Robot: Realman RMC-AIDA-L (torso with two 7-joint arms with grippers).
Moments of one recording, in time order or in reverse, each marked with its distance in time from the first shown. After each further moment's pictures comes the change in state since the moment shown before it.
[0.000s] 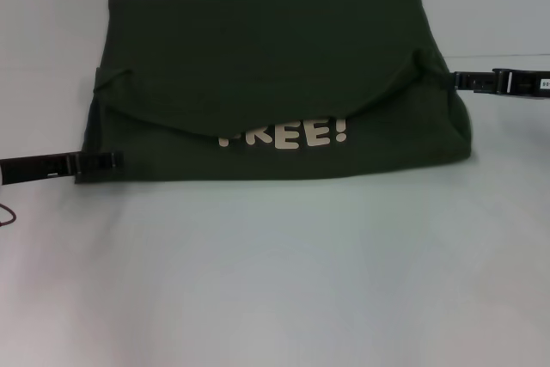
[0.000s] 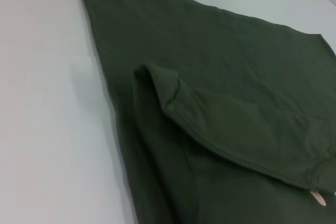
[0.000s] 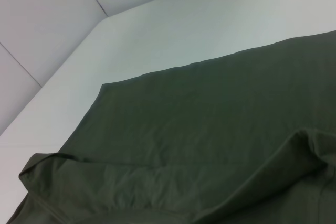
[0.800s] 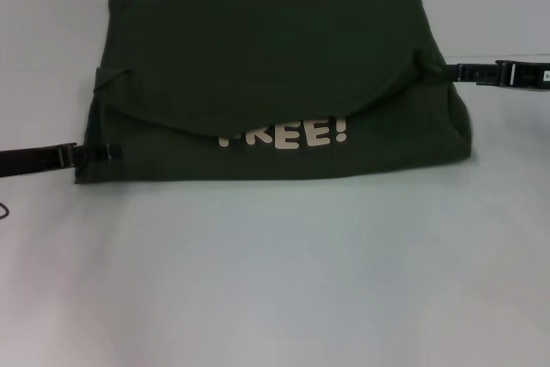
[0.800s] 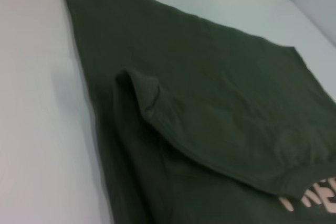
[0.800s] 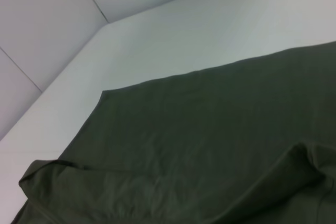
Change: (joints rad) left arm 0.004 0.029 -0.047 0.004 0.000 0.110 -0.027; right arm 0.008 -0.010 0.001 0.000 0.005 0.000 0.001
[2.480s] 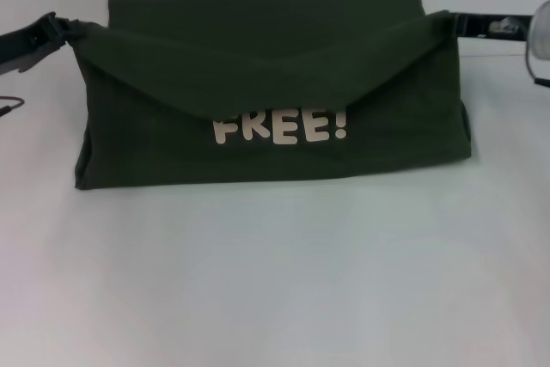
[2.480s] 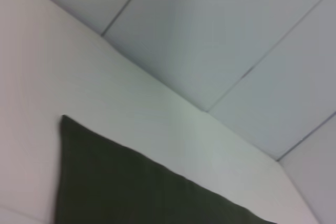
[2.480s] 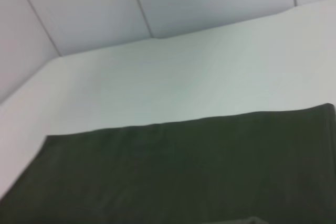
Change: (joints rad) left arm -0.155 -0.013 -0.406 -0.042 -0.010 -0.123 -0.027; right arm 0.178 0.076 0.067 0.073 -0.126 0.369 -0.012
